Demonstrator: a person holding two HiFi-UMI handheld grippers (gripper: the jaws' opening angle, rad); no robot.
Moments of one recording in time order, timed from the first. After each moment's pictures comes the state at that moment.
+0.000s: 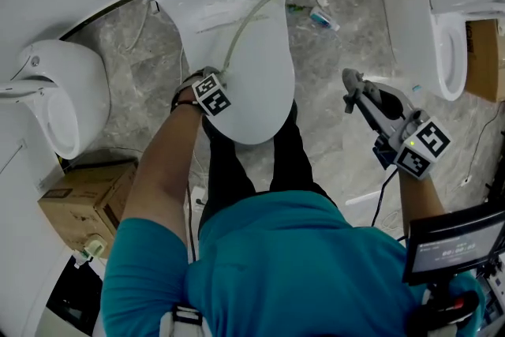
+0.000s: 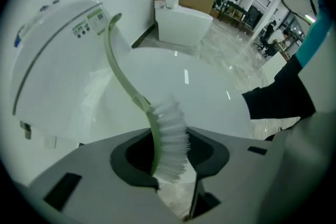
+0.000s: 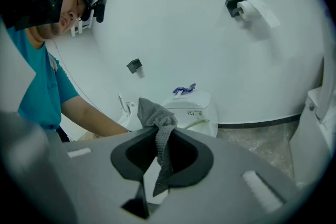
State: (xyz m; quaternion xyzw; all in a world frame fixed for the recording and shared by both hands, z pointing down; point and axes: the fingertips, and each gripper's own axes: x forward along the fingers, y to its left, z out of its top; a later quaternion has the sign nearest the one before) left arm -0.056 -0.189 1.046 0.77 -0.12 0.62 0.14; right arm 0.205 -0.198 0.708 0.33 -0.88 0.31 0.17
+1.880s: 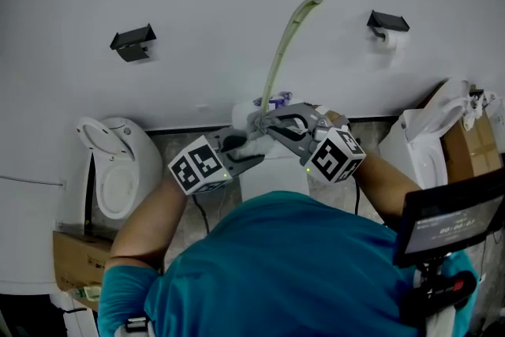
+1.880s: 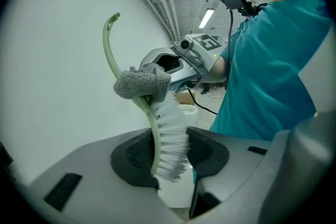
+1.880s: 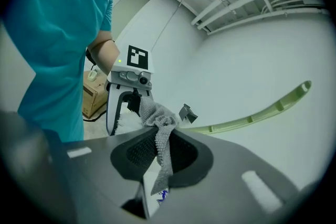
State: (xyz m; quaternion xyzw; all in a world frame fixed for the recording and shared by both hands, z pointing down) left arm -0.056 -0.180 0.454 0.94 -0.17 0.28 0.00; right arm -0.060 -0.202 0.387 0.12 -0.92 -0.30 0.22
